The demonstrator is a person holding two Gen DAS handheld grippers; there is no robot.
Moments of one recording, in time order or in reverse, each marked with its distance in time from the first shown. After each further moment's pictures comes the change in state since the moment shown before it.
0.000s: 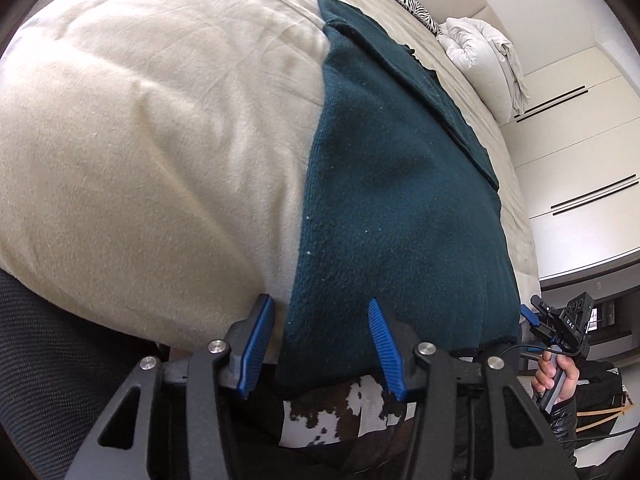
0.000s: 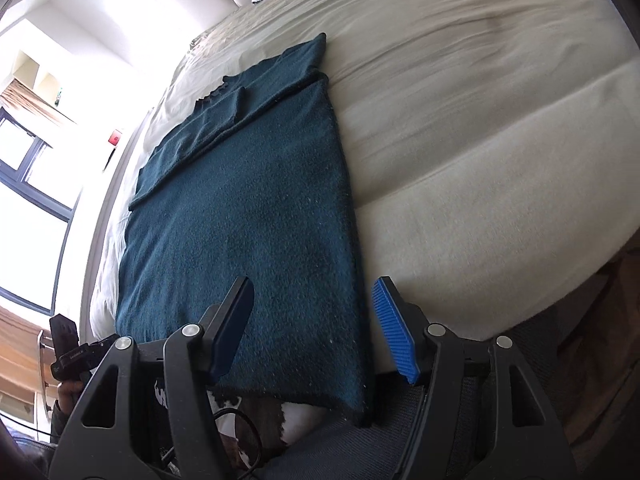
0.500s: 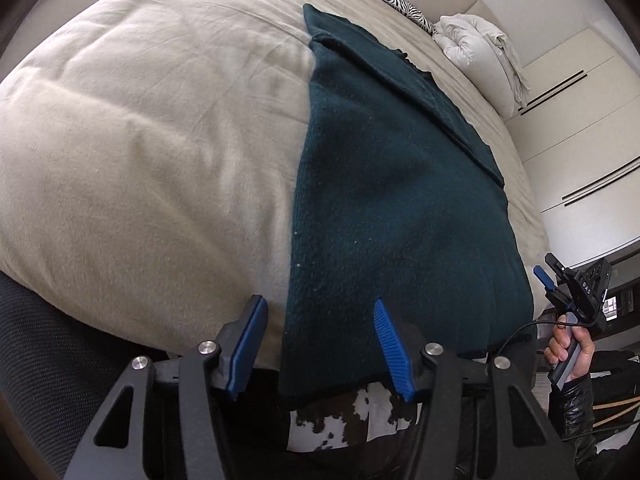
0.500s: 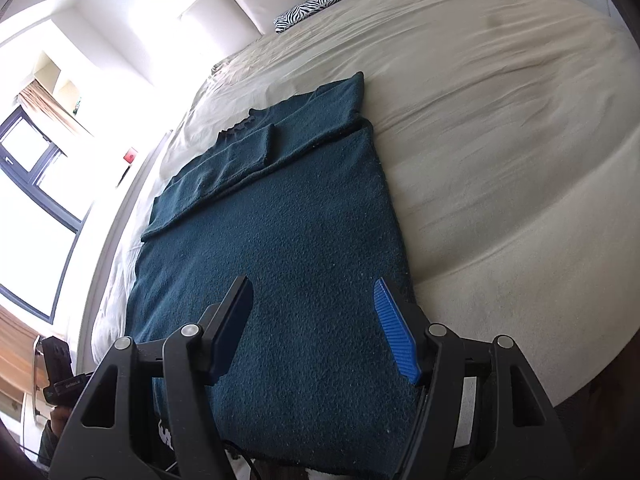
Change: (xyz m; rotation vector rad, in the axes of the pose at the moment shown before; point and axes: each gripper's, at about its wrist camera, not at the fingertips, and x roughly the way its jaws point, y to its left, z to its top) left arm -0.005 -0.021 -0.002 0.057 -0.034 0.070; right arm 0.022 0.043 0.032 -0.082 -0.145 0.057
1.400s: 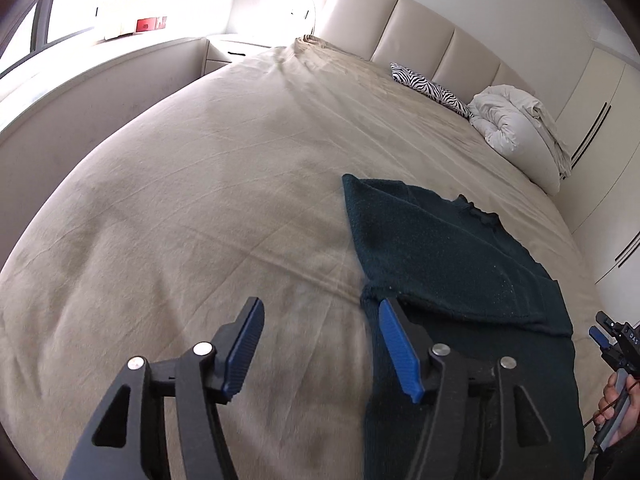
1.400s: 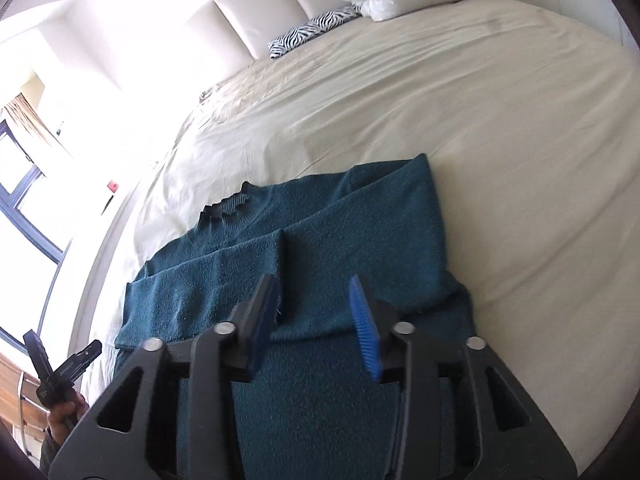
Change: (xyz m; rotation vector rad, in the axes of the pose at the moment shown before) left arm 0.023 0.003 0.188 0.033 -0.373 0.205; right arm 0.114 0.058 0.147 0.007 -0.164 -0.079
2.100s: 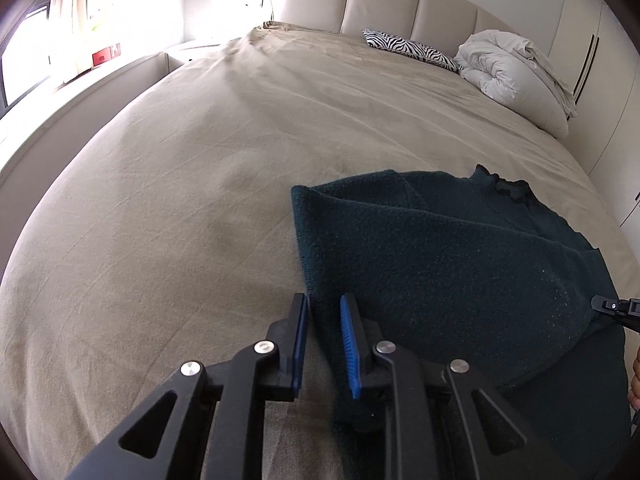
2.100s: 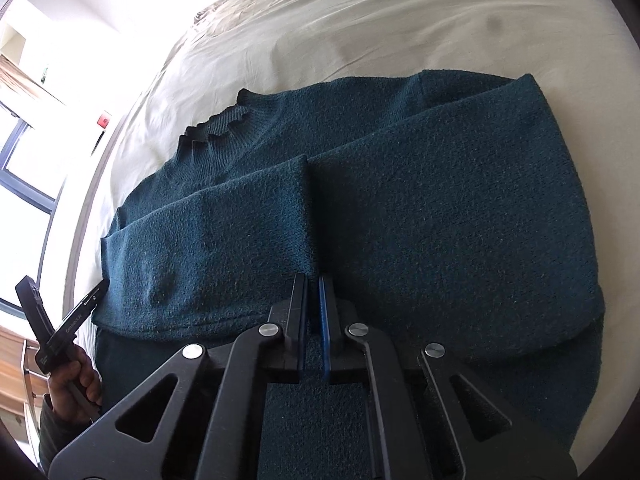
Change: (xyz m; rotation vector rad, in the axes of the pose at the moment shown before) left arm 0.104 -0.047 0.049 0.202 0.050 0.071; right arm 0.132 0.042 0.006 -0.047 0.352 0.013
